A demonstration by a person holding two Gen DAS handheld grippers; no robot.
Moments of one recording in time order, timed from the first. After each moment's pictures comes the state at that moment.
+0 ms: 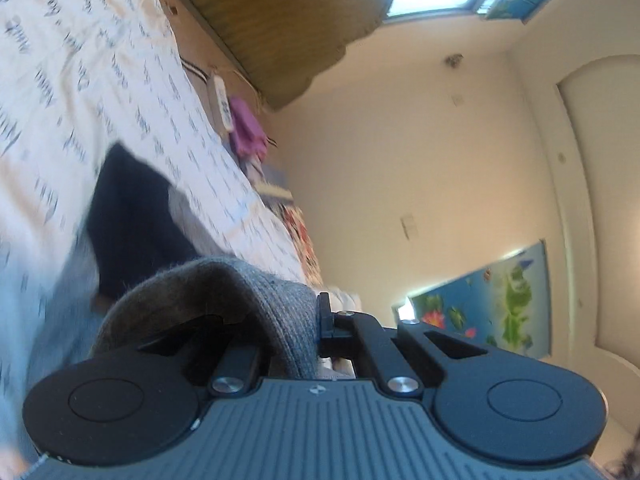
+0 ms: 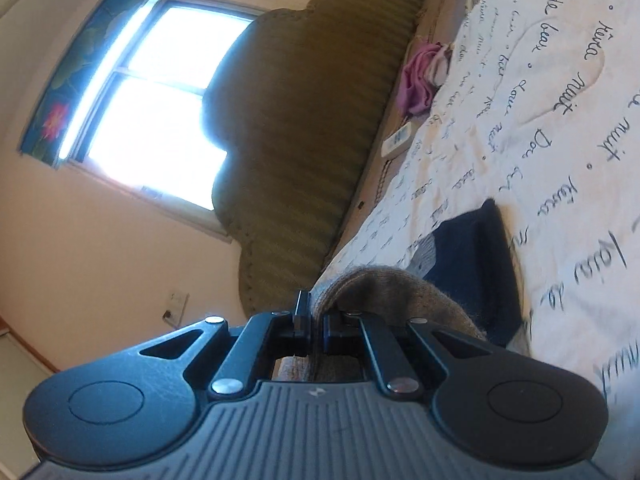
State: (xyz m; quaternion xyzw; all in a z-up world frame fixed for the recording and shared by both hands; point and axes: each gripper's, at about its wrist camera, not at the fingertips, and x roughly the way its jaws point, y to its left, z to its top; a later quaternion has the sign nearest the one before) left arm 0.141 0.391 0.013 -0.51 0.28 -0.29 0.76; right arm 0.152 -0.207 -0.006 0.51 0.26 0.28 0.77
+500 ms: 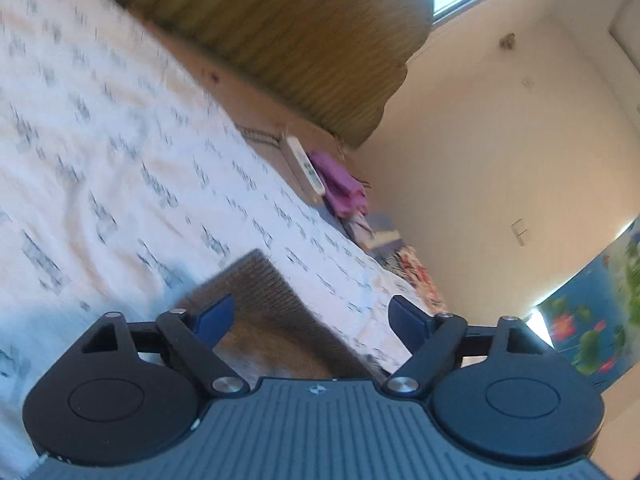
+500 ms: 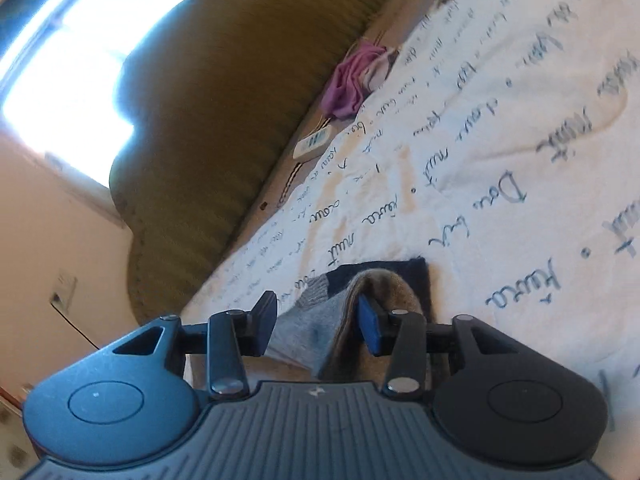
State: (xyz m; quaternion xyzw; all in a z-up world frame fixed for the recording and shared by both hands) left arm 0.237 0.396 0.005 -0.35 0.27 -0.15 0.89; right arm 0.225 -0.177 -0.027 0.38 0.31 0.18 0.85
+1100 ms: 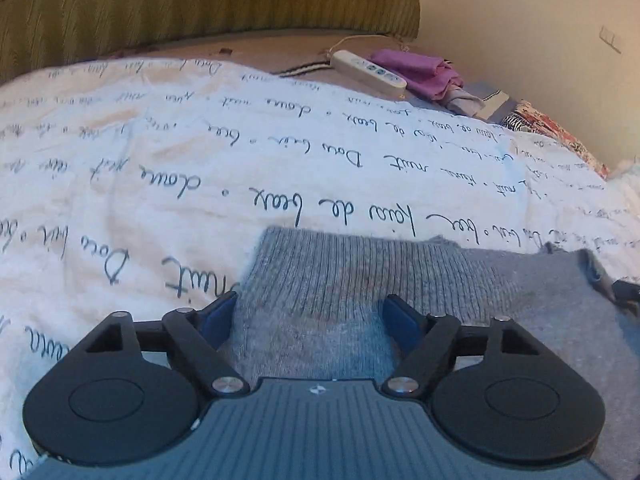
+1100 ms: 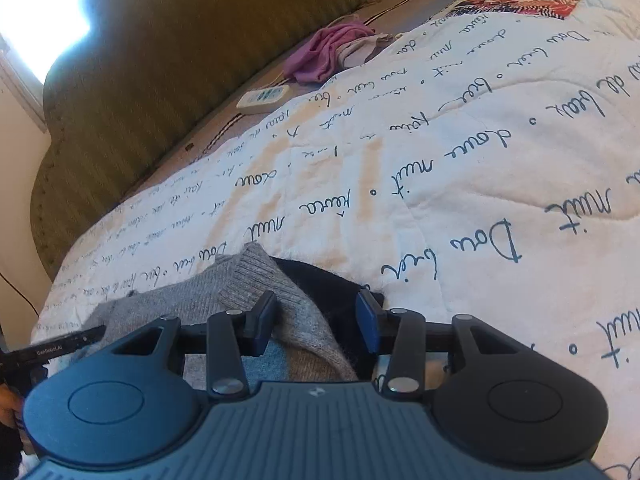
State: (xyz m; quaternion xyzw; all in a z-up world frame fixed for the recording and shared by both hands) left arm 0.314 0.312 -0.048 -0.05 0.39 -0.07 0.92; right arm 0.274 -0.147 -0.036 0.22 0.39 0.13 0.89
